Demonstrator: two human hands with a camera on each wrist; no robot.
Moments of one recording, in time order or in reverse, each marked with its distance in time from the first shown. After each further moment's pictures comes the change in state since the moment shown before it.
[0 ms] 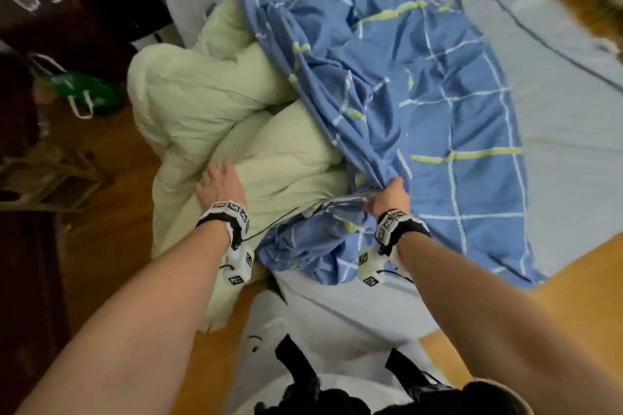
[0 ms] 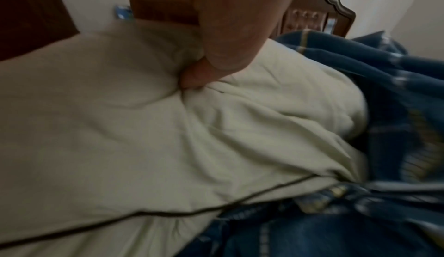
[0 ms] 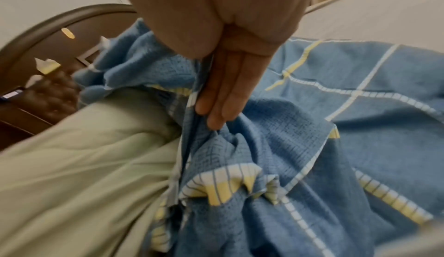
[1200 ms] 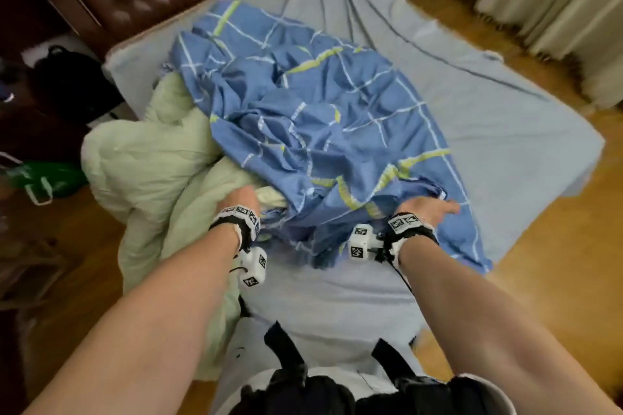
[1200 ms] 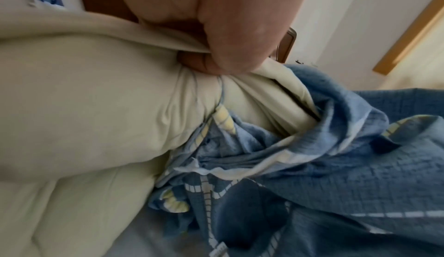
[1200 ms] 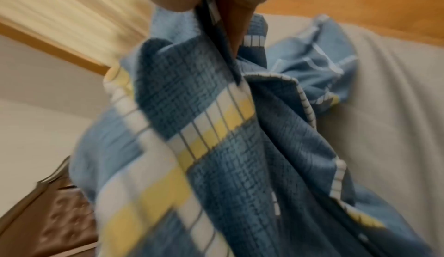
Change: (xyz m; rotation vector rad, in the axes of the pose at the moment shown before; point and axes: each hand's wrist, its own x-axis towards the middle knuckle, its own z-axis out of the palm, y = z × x) left_hand -0.033 0.131 -0.073 -0.050 -0.268 0.288; right_hand -0.040 0.020 -0.163 1.047 0.645 0.529
